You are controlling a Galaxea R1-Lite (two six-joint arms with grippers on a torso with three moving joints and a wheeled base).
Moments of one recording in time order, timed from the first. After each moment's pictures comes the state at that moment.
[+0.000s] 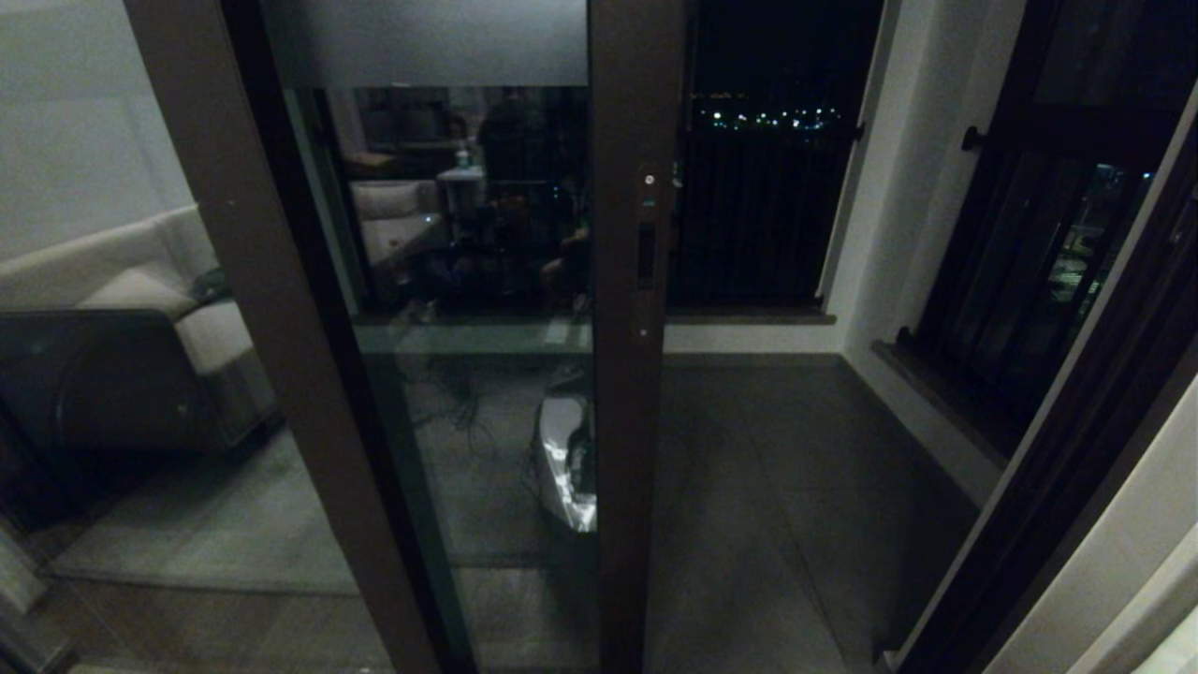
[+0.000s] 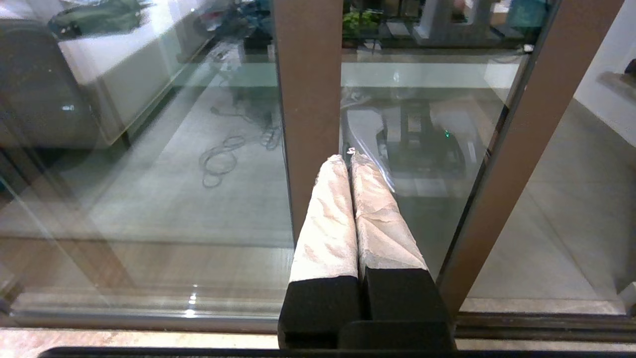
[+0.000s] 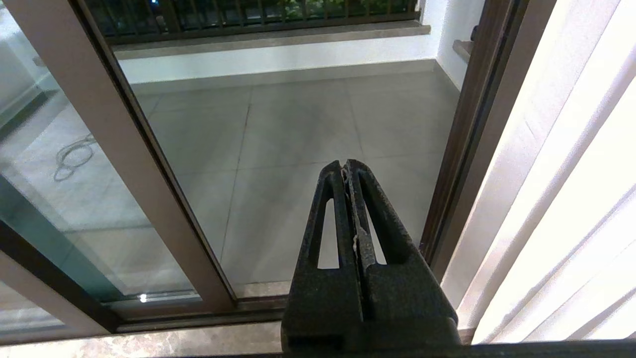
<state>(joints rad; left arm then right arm) 0.00 0.00 0.00 0.01 0.00 0.02 0.00 0.00 -0.06 0.14 -0.03 0.03</state>
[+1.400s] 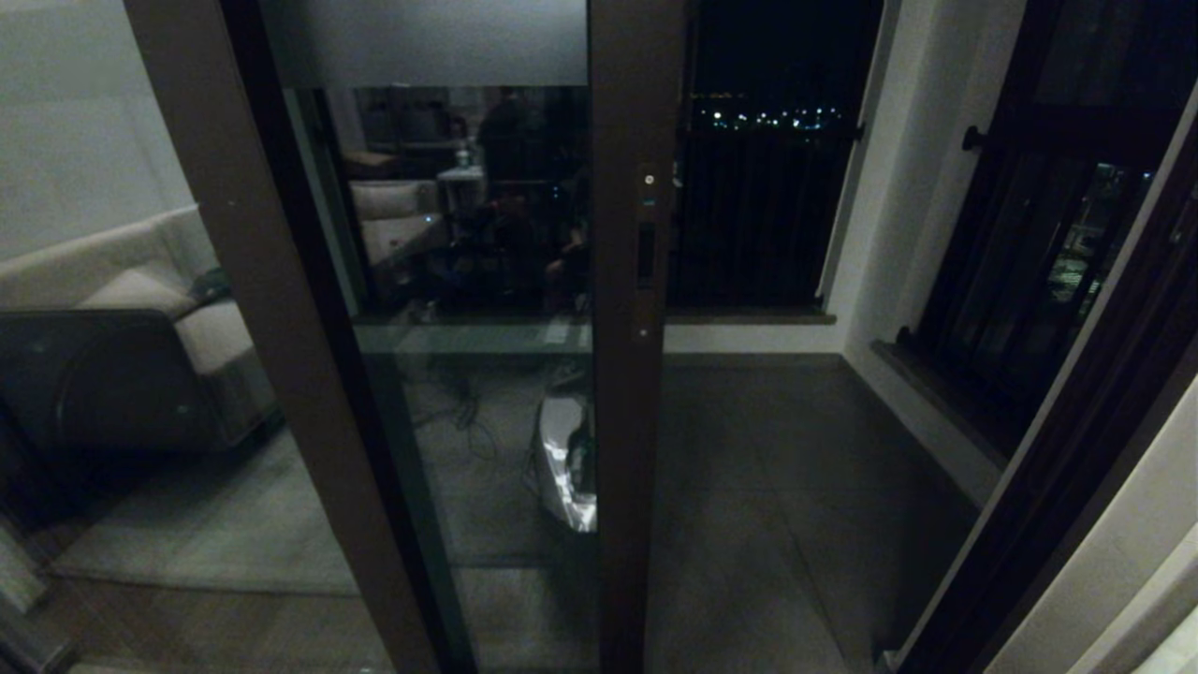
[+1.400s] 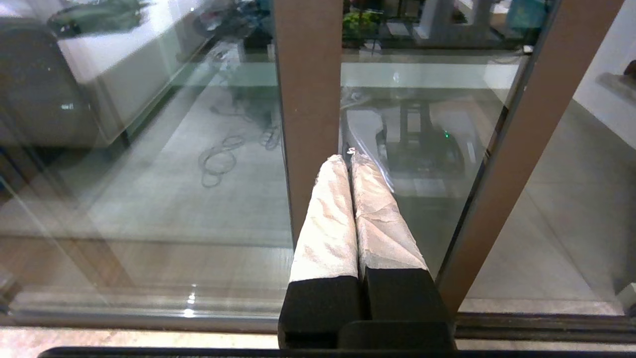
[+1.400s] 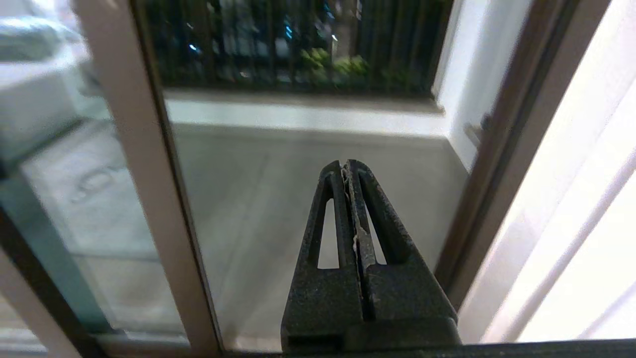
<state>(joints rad) 0.00 0.00 0.00 0.01 0.00 0.01 0.00 0.04 -0.17 0.03 0.07 -0.07</state>
